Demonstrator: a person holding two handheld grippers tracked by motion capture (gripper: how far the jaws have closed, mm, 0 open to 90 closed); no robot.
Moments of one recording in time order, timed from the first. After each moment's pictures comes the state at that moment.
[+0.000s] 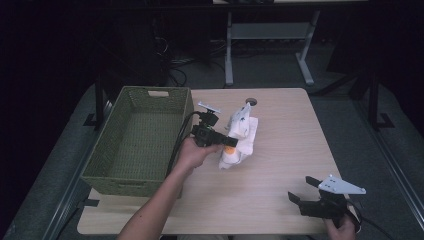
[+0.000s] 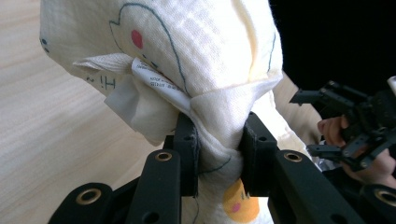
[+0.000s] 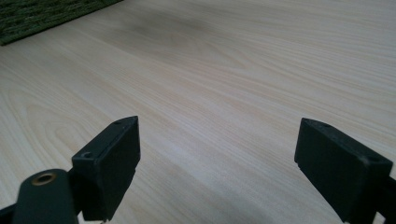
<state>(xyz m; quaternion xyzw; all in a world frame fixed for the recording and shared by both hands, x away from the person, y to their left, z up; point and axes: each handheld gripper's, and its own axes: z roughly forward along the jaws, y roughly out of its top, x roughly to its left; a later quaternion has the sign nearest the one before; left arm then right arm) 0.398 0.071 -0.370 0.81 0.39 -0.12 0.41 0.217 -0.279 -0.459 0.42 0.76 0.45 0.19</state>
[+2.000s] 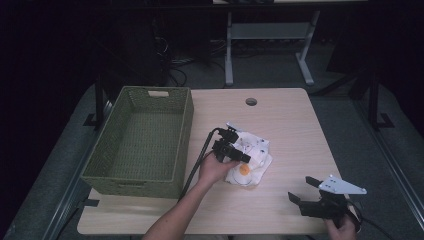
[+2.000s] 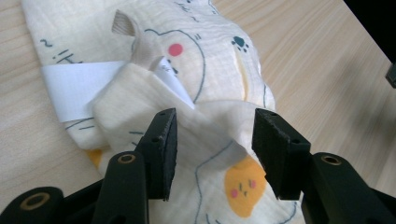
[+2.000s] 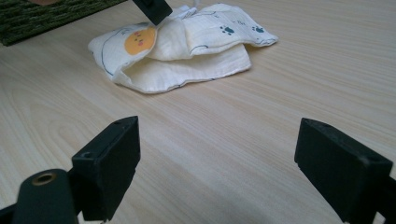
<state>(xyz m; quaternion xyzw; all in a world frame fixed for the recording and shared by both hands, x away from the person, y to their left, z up) 0.385 0.015 -0.429 0.84 0.41 -0.06 0.34 0.217 -0.280 -0.458 0.42 0.77 0.45 0.19</state>
